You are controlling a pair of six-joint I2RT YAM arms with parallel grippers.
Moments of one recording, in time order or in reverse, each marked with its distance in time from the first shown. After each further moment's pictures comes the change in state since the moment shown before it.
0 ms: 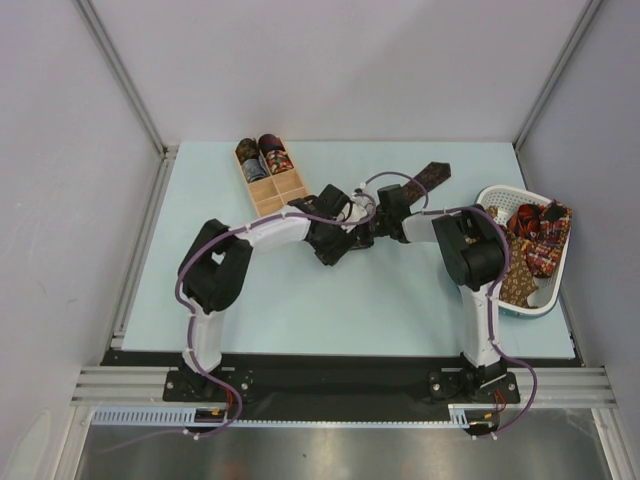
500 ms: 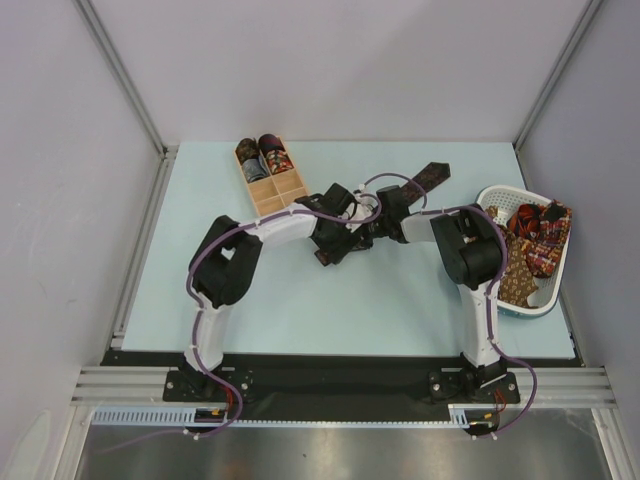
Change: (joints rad) left arm 0.001 0.080 0.102 -0.024 0.016 0.027; right arm 0.005 0.024 0.015 -0.012 -0.023 -0.006
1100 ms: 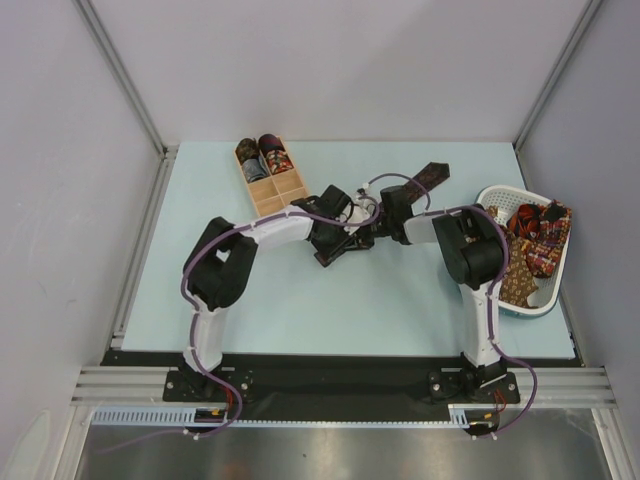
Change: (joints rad) left arm 0.005 -0.030 -0.046 0.010 0.043 0.019; right arm -0.013 0.000 -0.013 0.047 -0.023 0.040
